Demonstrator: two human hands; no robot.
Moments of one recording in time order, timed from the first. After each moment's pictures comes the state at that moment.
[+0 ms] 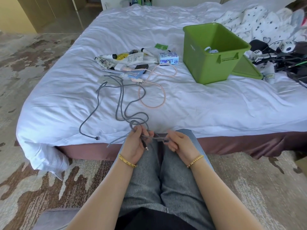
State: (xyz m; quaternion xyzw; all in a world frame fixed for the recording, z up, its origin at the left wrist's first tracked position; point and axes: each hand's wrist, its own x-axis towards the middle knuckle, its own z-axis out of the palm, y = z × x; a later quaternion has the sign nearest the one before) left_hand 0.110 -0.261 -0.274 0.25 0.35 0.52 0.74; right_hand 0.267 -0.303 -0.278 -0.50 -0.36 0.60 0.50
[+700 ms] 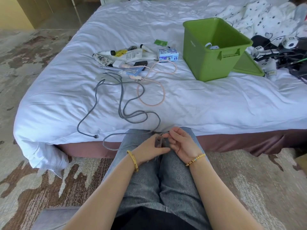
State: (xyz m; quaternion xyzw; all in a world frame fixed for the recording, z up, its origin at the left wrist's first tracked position) left_hand 0.124 -0.275 -0.276 0.69 0.43 0.14 0.56; right_hand 0.275 -0.301 -0.283 -0.38 -0.21 0.70 0.57
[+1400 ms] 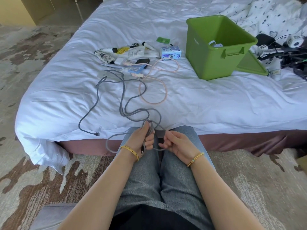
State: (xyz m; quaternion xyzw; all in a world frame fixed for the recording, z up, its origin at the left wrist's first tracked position) left_hand 0.112 -0.264 -0.268 0.34 0.41 0.35 0.77; right_hand 0.263 -0.303 -0.282 -0.44 -0.34 0.68 0.48
